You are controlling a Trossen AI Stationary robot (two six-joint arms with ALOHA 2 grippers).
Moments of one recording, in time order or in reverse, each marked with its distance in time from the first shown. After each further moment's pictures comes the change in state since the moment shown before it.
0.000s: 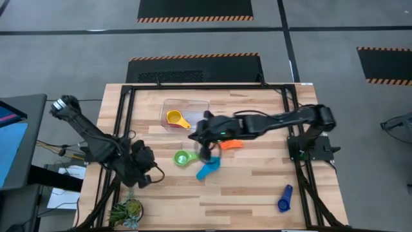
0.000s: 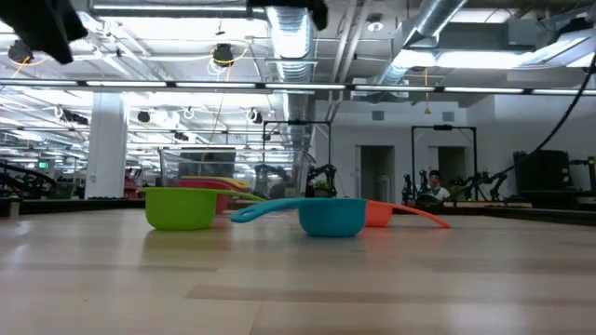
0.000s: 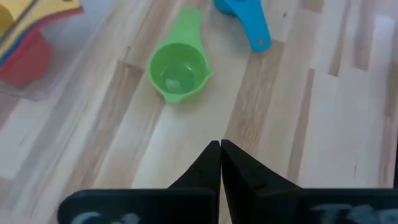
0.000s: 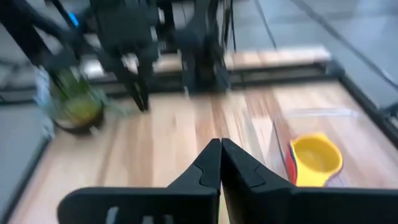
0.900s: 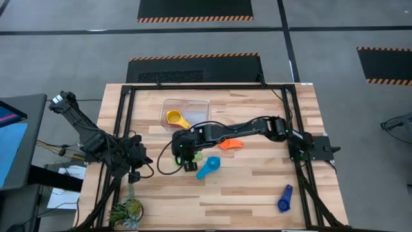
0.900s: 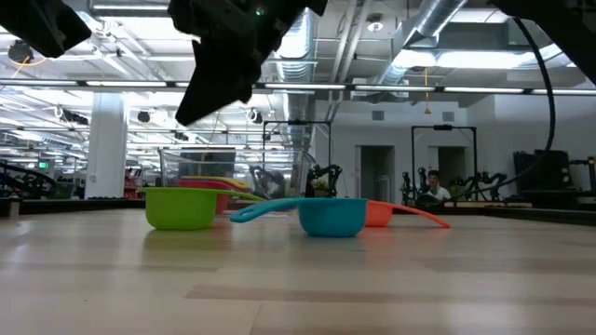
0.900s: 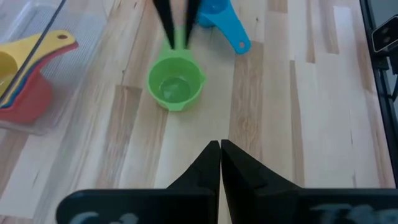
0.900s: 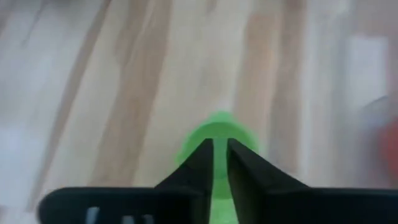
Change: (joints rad) left arm -0.027 -0.222 -0.113 0.033 -0.009 0.219; right arm -0.019 0.585 0.609 -0.496 -0.230 -0.202
